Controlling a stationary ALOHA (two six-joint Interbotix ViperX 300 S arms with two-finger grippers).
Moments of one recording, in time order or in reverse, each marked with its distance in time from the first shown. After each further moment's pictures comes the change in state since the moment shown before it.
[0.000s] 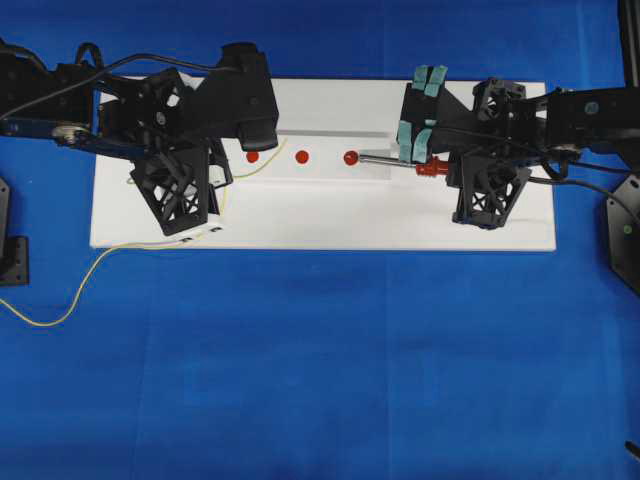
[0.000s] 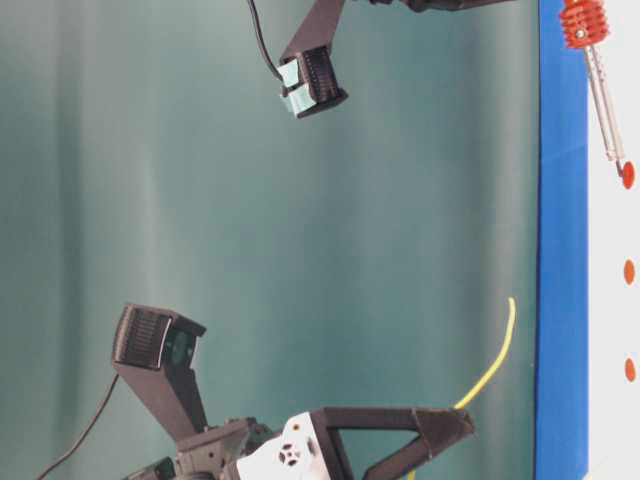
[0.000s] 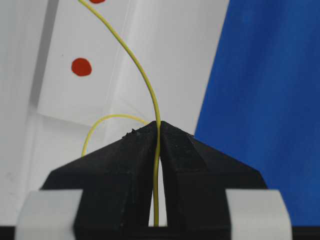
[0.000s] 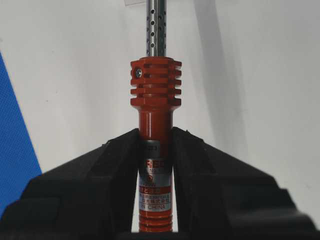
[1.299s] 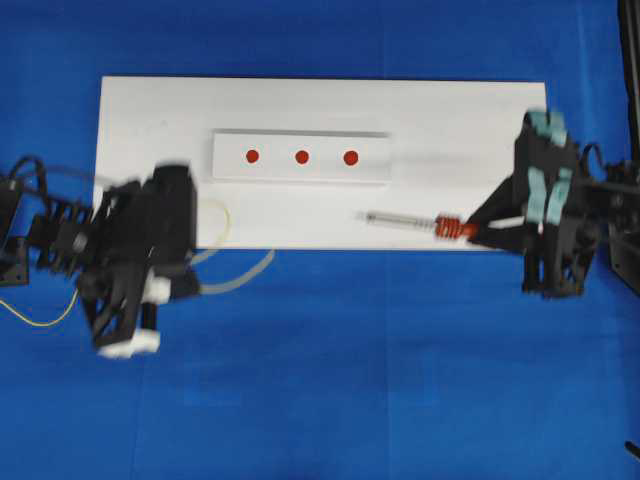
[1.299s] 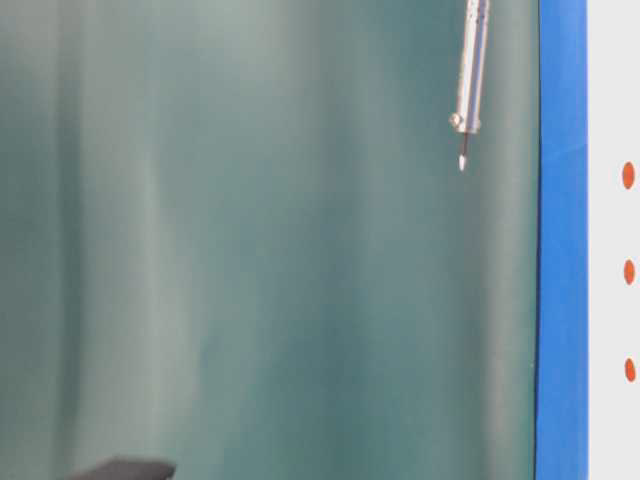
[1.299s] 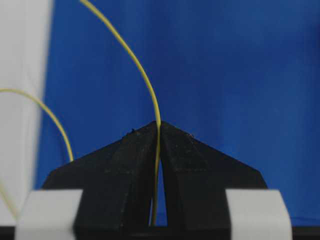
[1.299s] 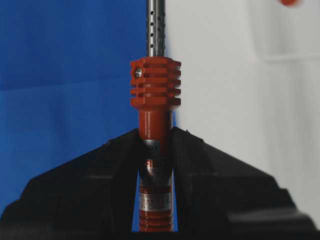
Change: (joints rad) left arm -0.353 -0.140 0.264 0.002 -0.365 -0.202; right arm 0.314 -0.368 0.215 0.009 -0.302 0.216
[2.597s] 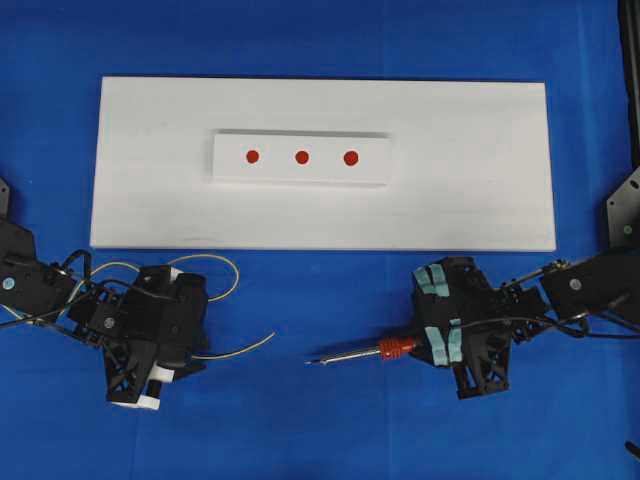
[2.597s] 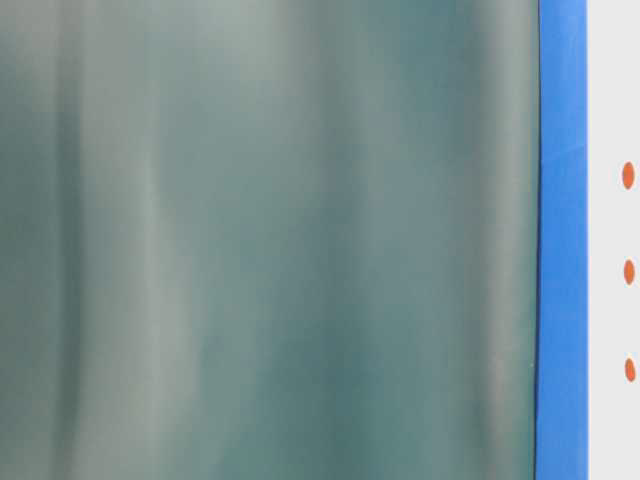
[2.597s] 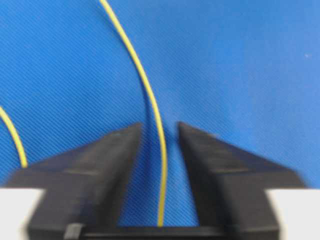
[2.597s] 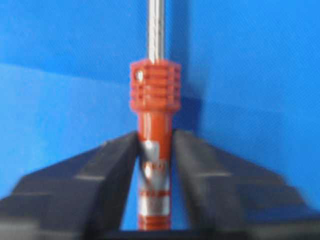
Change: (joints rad) left arm -0.135 0.382 0.167 0.000 -0.568 0.060; right arm 0.213 0.588 -0.043 0.006 -0.495 0.003
